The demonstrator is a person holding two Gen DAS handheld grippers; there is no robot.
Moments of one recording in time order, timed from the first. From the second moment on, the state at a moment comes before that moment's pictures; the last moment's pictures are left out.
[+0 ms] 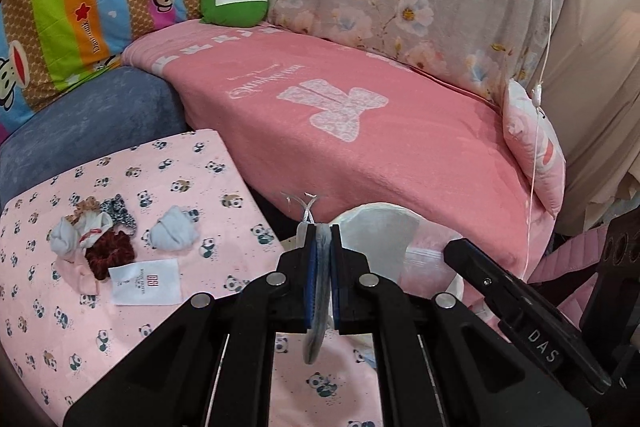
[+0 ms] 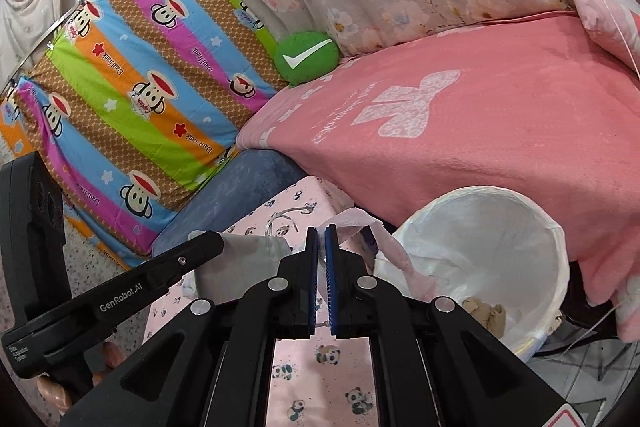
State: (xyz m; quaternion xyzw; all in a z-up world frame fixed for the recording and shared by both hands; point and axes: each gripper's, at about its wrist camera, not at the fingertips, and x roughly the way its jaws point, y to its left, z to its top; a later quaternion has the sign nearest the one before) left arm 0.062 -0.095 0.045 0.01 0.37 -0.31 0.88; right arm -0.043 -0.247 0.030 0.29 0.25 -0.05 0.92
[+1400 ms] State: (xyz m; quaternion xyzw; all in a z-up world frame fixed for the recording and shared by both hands) left arm 0.060 -0.147 0.015 0.06 0.38 -0.29 0.87; right arm -0.051 -0.288 -0.008 0.30 0.28 -0.10 0.91
